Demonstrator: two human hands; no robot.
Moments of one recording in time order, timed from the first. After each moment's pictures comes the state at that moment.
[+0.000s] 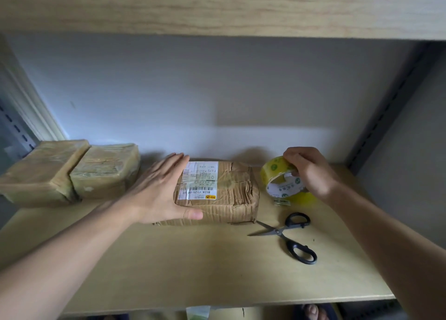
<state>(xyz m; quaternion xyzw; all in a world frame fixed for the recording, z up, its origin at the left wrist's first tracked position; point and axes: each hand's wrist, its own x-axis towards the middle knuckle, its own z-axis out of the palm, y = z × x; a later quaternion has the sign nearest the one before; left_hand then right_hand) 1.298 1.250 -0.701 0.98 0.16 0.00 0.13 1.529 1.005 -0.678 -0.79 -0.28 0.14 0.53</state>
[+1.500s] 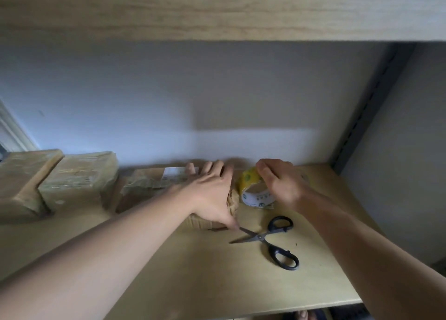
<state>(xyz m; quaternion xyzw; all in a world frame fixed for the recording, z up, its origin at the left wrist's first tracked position) 1.408 1.161 -0.684 0.98 0.12 -0.15 0.03 1.531 1.007 -0.694 -0.86 -0.40 0.06 0.32</state>
